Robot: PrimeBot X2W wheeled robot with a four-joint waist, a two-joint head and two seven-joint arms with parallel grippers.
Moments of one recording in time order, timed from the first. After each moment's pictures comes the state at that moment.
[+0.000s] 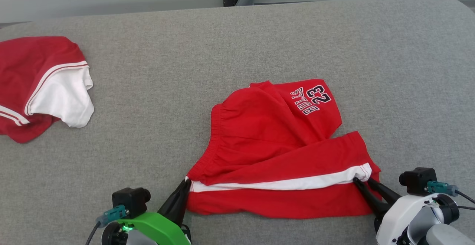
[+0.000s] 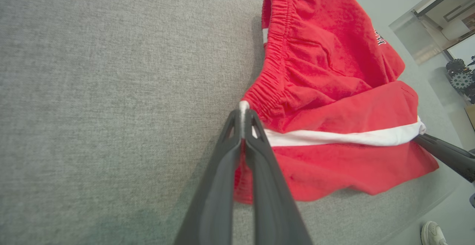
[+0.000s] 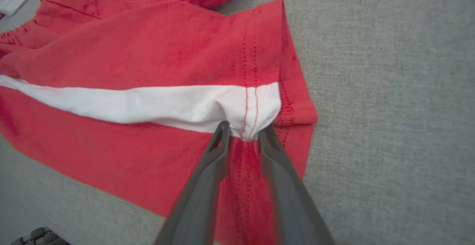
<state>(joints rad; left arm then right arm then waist) -0.03 0.22 -0.44 0.13 -0.69 0.00 0.04 -0.13 -0.51 0.52 0.31 0.72 0.13 -0.08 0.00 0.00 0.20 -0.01</state>
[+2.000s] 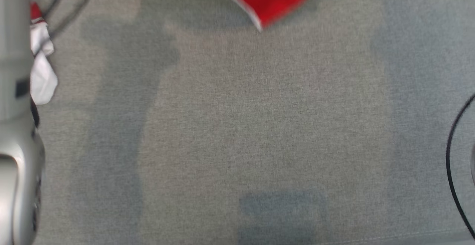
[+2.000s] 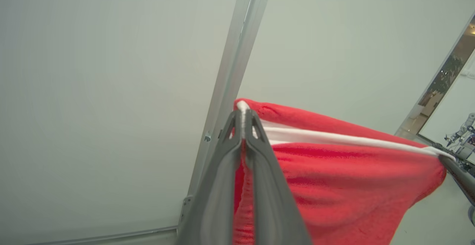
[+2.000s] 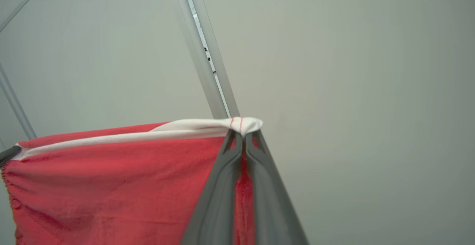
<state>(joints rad) -1.41 0.21 -0.26 0.36 -0.77 0.06 0.34 -1.22 -0.27 -0.02 0.29 0.63 0.13 0.13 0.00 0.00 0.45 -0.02</state>
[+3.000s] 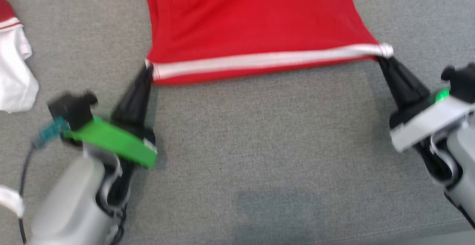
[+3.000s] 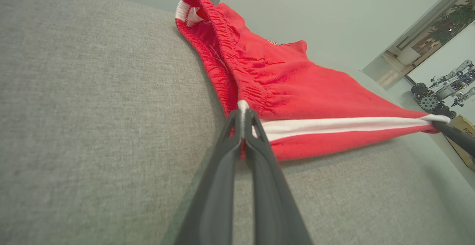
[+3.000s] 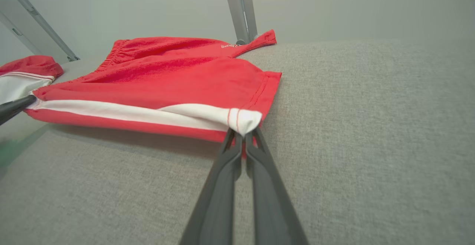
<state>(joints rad) -0.58 0.38 -0.55 0.31 -0.90 -0.11 -0.24 -0.57 -0.59 0.52 0.24 0.81 0.13 -0.26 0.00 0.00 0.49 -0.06</state>
